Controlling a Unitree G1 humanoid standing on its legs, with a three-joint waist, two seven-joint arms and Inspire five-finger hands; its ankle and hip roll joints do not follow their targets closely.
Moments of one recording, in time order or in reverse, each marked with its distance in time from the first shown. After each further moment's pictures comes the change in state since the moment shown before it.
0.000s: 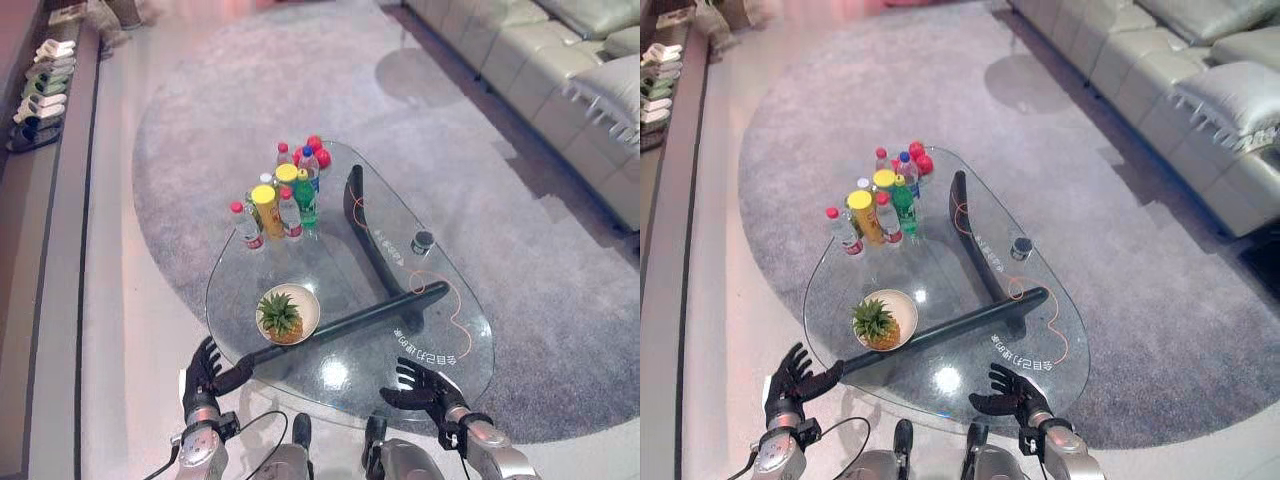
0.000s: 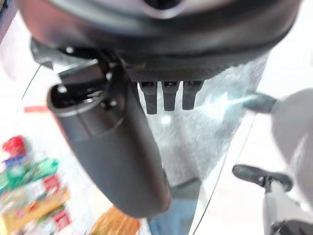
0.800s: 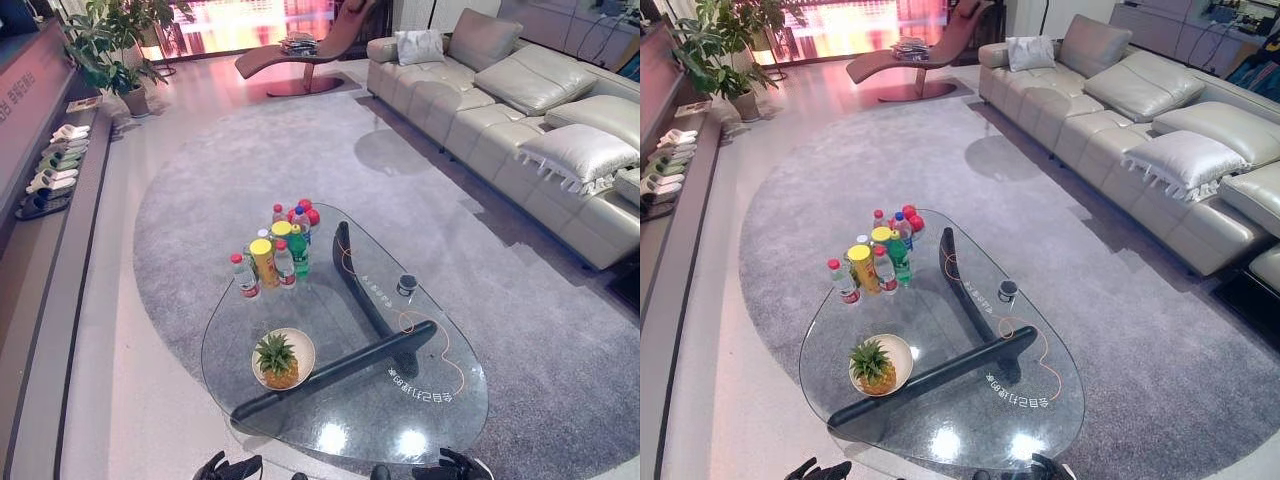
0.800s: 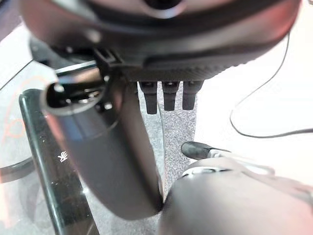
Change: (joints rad) left arm -0.013 -0.034 0.042 0.394 -0.064 0.204 -0.164; right arm 0.002 0.062 -0.069 0.482 -0.109 -0.086 -0.124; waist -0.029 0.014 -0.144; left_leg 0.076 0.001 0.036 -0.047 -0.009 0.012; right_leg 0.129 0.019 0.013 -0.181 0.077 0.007
